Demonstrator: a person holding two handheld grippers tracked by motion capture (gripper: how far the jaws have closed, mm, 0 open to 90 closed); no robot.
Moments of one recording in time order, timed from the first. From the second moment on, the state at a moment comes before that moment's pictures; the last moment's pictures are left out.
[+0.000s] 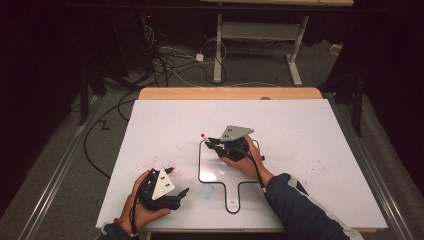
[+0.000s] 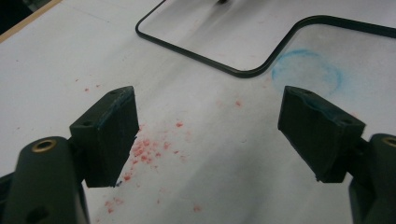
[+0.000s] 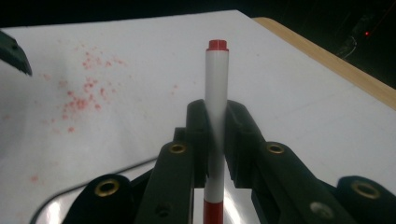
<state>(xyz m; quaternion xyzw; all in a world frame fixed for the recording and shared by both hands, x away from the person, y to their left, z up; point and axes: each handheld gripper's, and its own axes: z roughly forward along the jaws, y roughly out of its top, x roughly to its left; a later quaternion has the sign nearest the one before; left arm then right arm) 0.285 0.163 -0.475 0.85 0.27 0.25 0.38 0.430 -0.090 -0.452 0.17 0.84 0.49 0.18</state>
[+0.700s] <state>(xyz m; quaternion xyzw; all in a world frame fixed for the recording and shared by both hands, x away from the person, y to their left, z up) 0.286 0.162 -0.474 0.85 0.27 0.25 0.37 0.398 -0.174 -0.441 0.21 0.82 0.49 0.18</state>
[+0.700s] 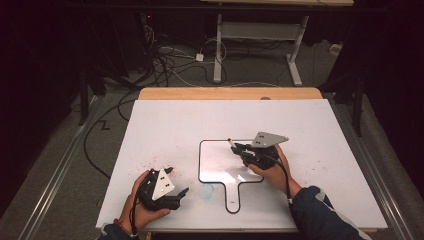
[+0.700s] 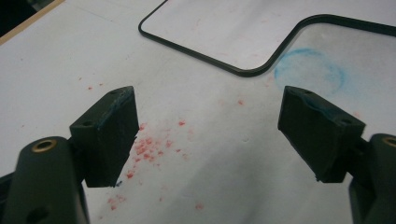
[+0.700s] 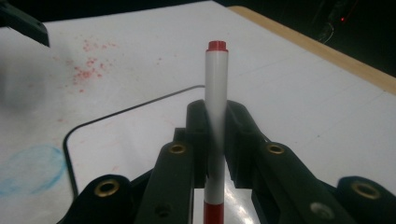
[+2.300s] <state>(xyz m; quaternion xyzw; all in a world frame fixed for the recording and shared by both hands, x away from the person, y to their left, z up) 0.292 0.157 -0.475 0.86 0.26 0.25 0.37 0.402 -0.218 -0.466 0.39 0.83 0.38 0.15</state>
